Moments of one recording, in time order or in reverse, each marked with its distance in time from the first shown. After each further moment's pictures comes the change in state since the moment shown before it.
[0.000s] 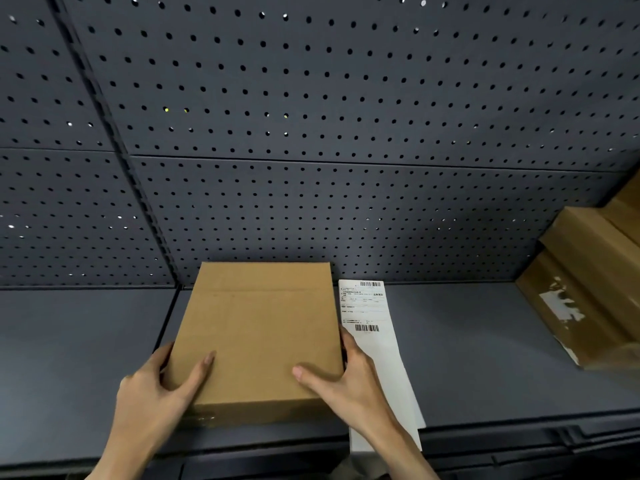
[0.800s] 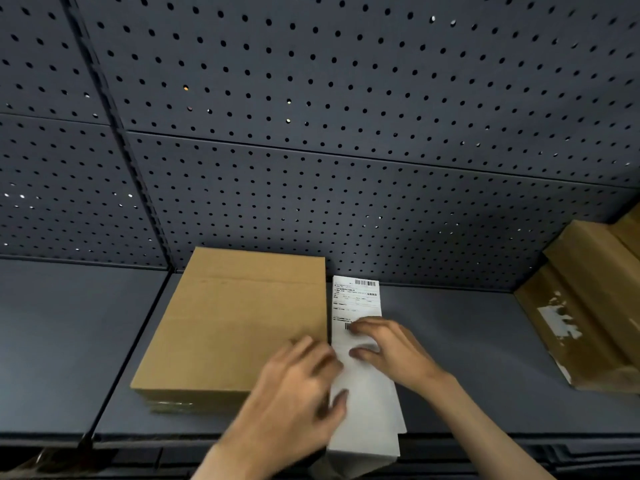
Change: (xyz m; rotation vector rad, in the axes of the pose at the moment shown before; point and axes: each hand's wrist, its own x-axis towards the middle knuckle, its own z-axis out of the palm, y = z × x) left_hand -0.064 0.091 0.096 0.373 -0.250 1.024; right_hand 0.077 0.060 -0.104 -0.867 -0.188 -0.428
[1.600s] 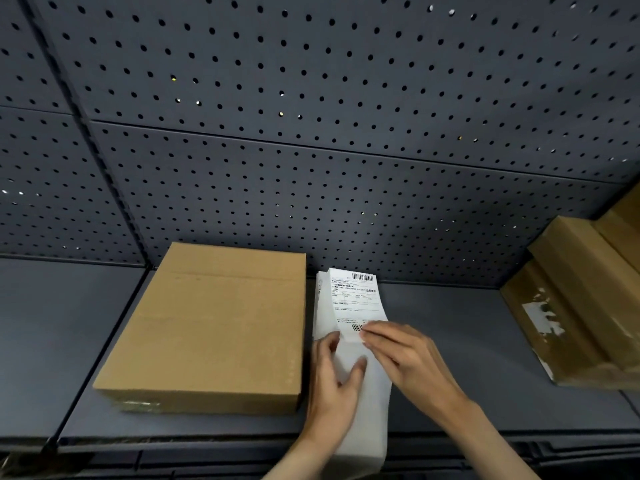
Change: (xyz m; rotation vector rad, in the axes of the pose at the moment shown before) left_hand 0.038 0.047 0.135 -0.935 0.279 -0.788; right_hand -0.050 0.025 -0.012 -0.064 0.430 -0.250
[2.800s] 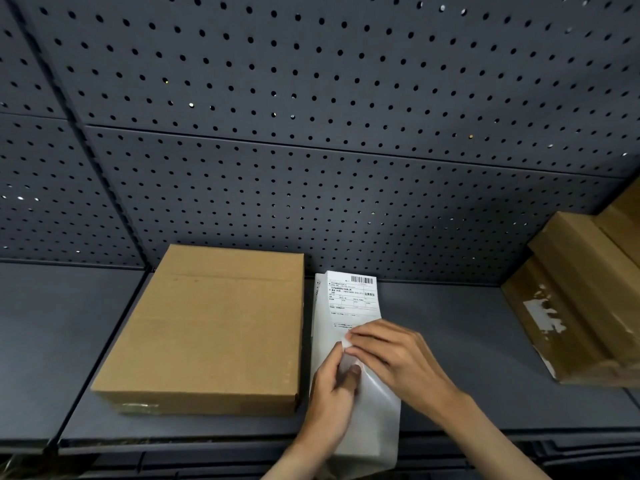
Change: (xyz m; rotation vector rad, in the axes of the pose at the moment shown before) left_hand -0.004 0.013 -0.005 -0.213 -0.171 -0.058; right_hand 0.016 -0.018 -0.007 0.108 -0.016 -0.066
